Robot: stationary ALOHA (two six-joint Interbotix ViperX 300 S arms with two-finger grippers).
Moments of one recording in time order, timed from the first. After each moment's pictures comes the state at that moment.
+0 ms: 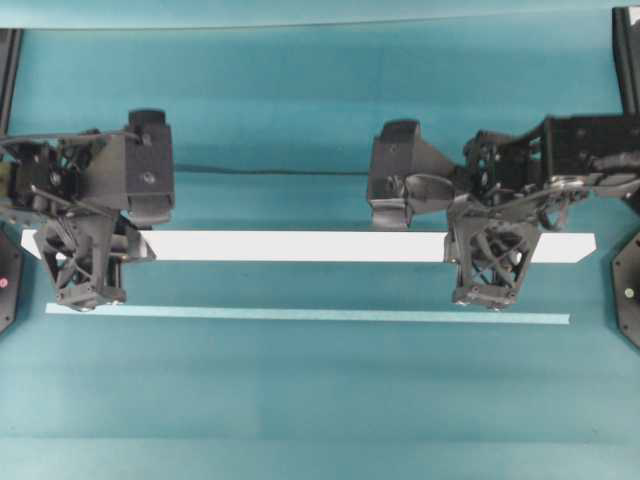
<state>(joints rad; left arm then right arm) 0.03 -0.46 0.53 0.02 1.00 -0.12 -0.06 -0.19 0.29 0.05 1.25 0.08</state>
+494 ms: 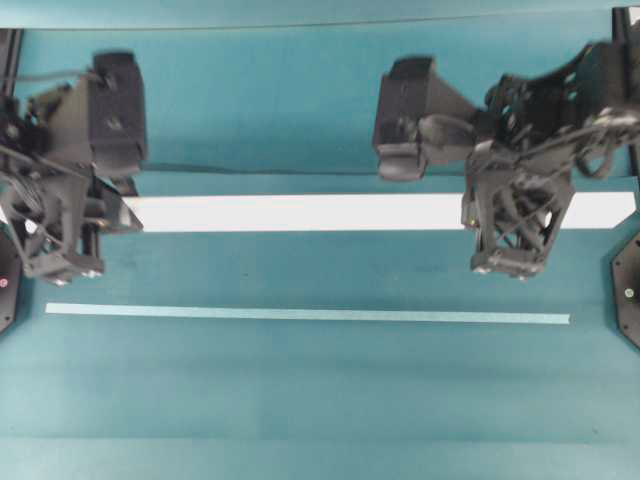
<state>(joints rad) 0.07 -0.49 0.37 0.03 1.13 -0.11 -0.08 -0.19 0.06 0.02 1.48 0.08</state>
